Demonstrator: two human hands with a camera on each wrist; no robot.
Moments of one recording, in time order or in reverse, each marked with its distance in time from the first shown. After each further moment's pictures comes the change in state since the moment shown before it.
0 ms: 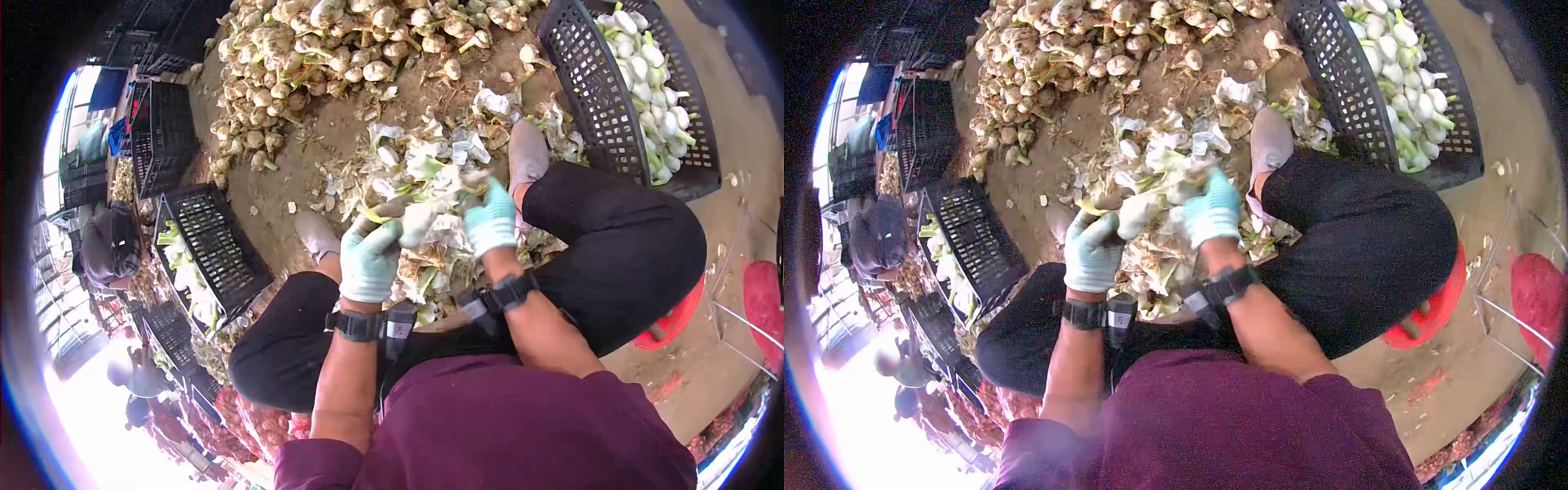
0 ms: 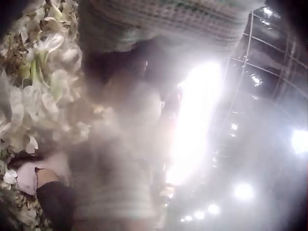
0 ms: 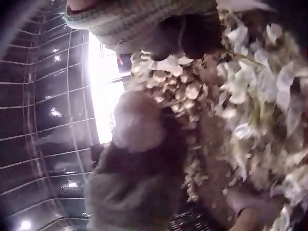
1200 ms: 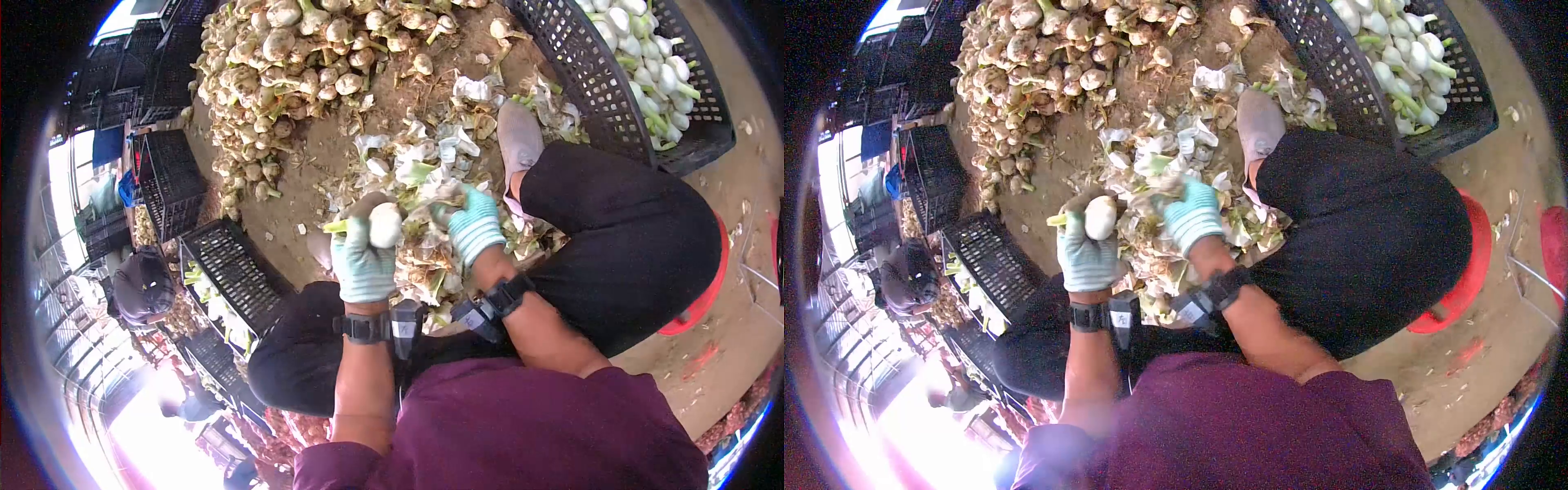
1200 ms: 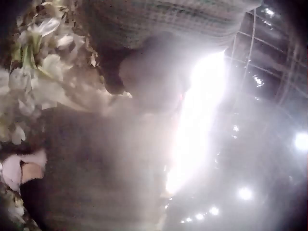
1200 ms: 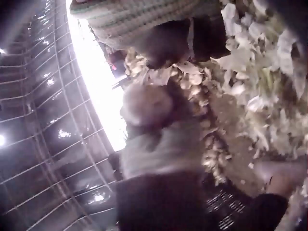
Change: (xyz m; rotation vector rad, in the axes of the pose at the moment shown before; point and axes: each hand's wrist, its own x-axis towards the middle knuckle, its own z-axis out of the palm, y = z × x) left_hand 0.028 0.001 0.035 -0.119 -0.005 0.146; right_hand 0.010 0.001 -0.001 0.051 -0.067 0.144
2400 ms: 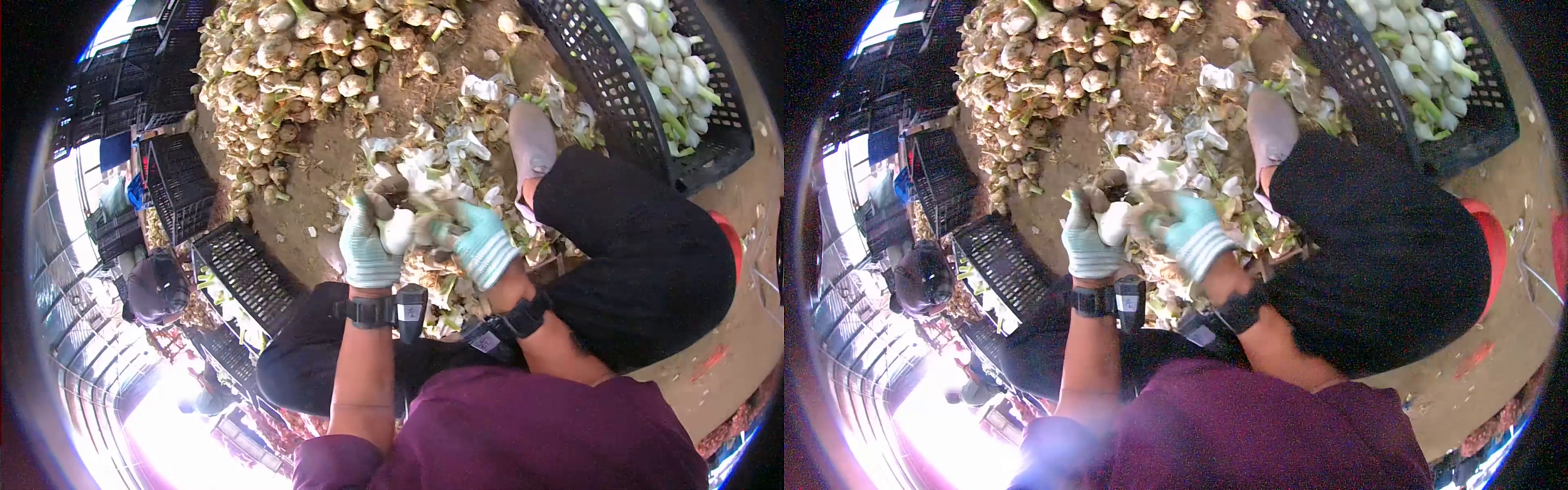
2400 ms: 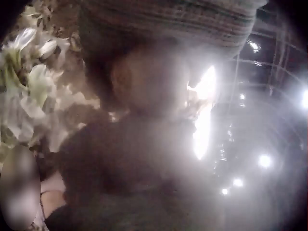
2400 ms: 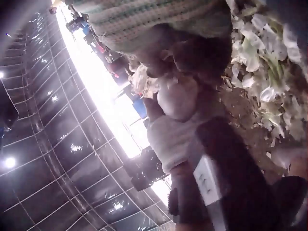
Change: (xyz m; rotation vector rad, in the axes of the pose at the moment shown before) left_hand 0.037 -0.001 0.005 0.178 -0.037 -0.242; right_hand 0.000 0.002 -0.010 0.060 -0.207 -0.213
